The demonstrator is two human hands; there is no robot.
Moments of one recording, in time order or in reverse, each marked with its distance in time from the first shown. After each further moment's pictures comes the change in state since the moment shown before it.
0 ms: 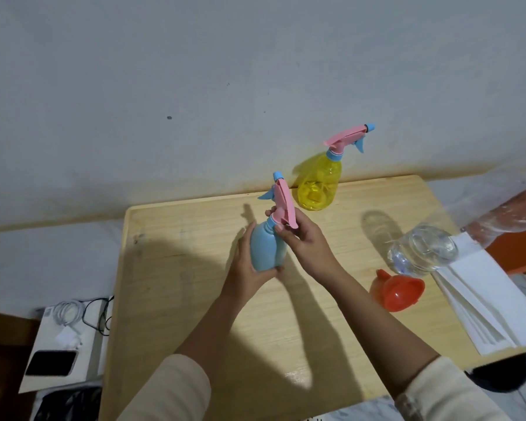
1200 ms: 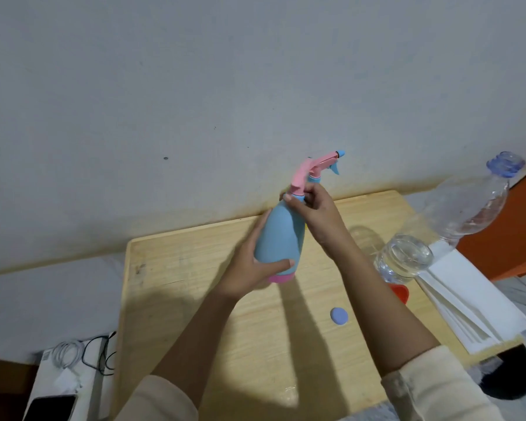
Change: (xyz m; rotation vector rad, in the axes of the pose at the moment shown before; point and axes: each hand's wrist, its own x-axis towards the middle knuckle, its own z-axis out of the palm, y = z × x) left_hand 0.012 0.119 -0.039 -0.256 -0.270 -0.033; right_hand 0.022 -0.076 -0.036 0.071 0.212 0.034
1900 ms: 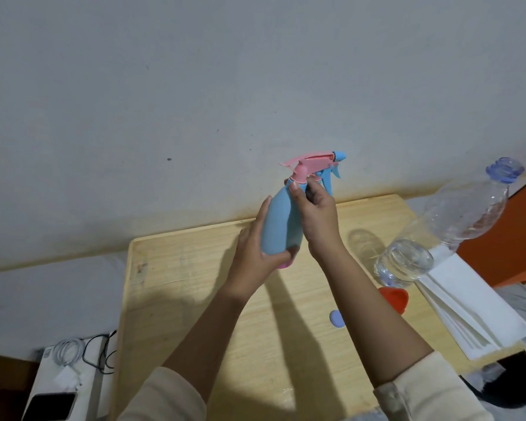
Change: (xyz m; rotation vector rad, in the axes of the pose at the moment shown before) left_hand 0.011 0.005 0.014 0.218 0.222 0.090; right_hand -0.001 -0.009 0.020 0.006 0.234 -0.120
